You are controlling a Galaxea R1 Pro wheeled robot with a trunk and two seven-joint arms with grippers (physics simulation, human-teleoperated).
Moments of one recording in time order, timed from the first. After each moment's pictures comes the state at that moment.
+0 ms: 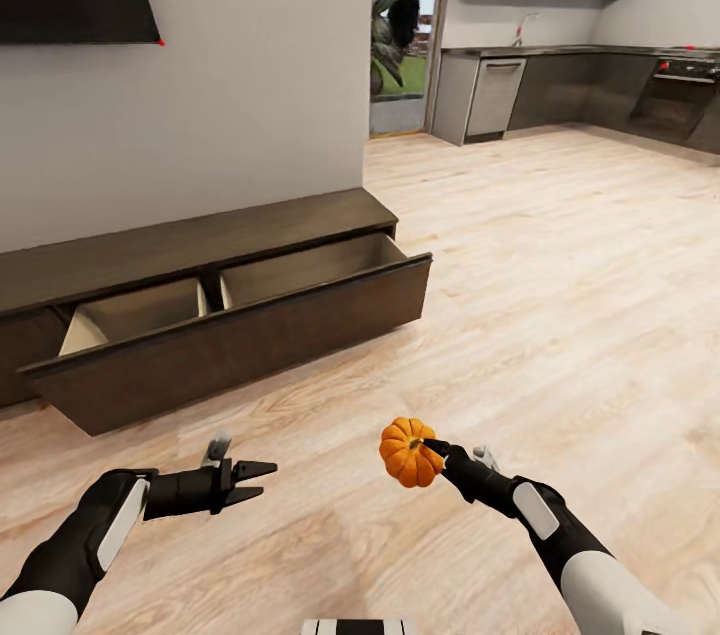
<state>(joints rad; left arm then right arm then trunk) -0.49 0.23 0.08 -0.87 0.31 1.03 -1.09 -0.65 -0.04 -0.20 -0.43 -0.66 0.55 0.47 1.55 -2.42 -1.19</state>
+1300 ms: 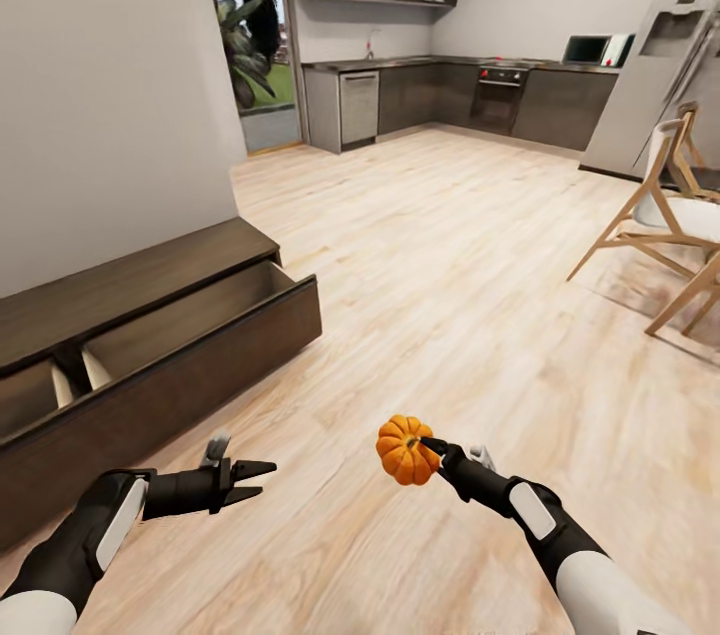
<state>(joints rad) -0.49 0.23 0.09 -0.87 0.31 1.03 -1.09 -0.65 -0.03 -0.22 -0.43 -0.66 0.55 0.47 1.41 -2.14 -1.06</state>
